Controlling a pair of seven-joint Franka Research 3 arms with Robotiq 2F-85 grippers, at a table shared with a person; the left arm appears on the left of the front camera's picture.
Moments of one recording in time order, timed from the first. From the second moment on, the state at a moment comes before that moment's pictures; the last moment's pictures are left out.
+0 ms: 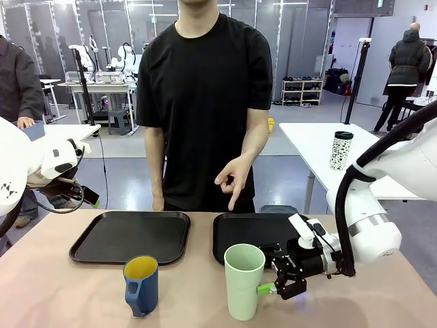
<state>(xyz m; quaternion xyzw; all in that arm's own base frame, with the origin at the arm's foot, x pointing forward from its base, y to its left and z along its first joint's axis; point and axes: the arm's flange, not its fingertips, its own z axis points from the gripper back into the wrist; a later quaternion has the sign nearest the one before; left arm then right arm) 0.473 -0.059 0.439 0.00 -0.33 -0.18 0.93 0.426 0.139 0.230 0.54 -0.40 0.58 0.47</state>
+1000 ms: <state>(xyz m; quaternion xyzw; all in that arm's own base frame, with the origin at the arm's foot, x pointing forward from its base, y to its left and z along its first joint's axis) 0.473 -0.059 0.439 0.00 -0.33 -0.18 0.93 0.427 0.168 0.208 0.57 -0.38 0.57 0.45</state>
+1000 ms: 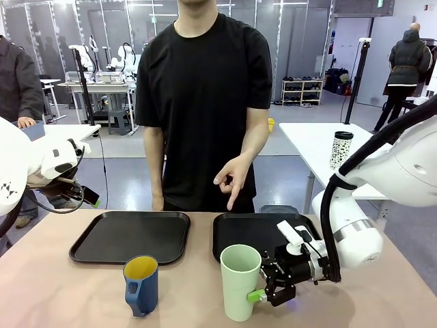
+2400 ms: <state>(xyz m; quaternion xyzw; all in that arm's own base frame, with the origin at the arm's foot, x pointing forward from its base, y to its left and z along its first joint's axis) 0.473 -0.059 0.439 0.00 -0.33 -0.18 0.93 0.430 0.191 0.200 0.59 -0.37 0.58 0.42</state>
